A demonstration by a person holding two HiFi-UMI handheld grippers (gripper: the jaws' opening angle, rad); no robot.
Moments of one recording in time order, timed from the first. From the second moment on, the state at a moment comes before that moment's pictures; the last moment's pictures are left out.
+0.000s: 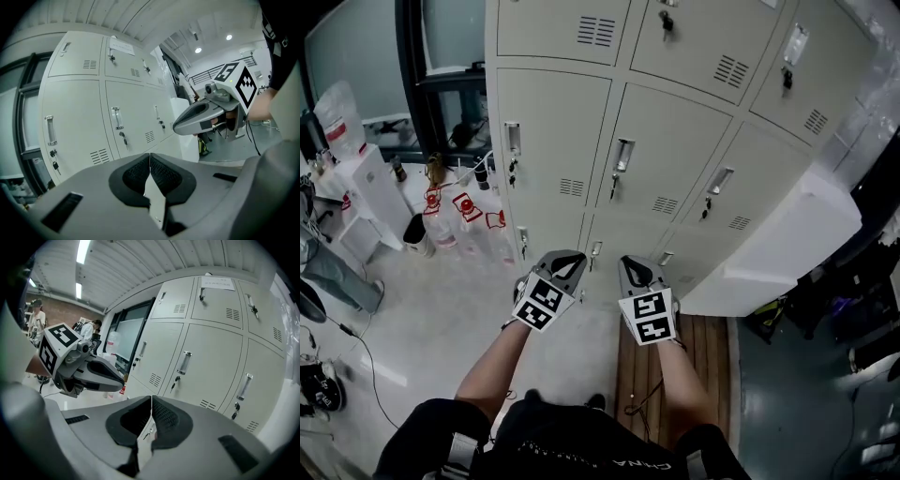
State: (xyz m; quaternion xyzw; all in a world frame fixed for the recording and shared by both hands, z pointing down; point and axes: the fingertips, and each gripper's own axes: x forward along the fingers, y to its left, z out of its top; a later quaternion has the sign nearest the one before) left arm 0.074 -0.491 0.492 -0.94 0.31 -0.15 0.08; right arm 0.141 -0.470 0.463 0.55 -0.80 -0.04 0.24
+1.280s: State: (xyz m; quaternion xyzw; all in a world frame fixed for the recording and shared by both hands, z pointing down) left arm 0.160 -0.614 0.179 -0.89 0.36 -0.12 0.23; right arm 0.200 -0.558 0.185 0.54 -0.73 -0.31 0.29
